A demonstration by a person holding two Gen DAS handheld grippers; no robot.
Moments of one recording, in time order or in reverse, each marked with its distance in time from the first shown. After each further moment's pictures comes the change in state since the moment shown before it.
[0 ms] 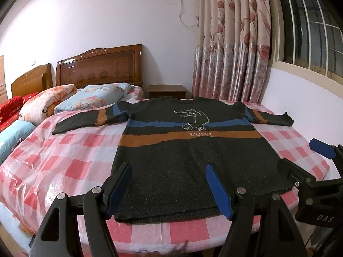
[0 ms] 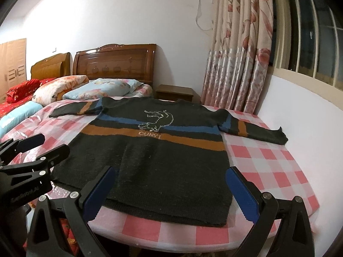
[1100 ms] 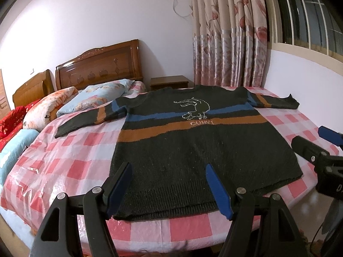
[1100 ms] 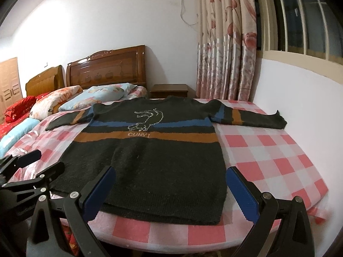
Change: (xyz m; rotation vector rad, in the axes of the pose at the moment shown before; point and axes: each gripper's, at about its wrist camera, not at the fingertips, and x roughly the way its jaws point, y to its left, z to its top) left arm 0.015 -0.018 -0.005 0.088 0.057 0.044; right arm 0.010 -0.034 -0.009 0.123 0.009 0.020
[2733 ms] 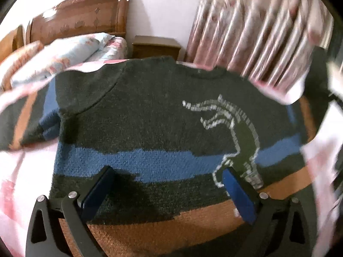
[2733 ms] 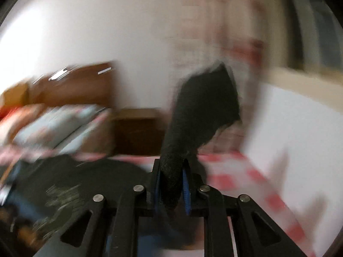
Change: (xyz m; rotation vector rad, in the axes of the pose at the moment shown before) left arm 0.280 0.049 0.111 -0.191 0.279 -0.240; right arm 0.246 -0.102 0.189 -0.072 -0.099 -0.101
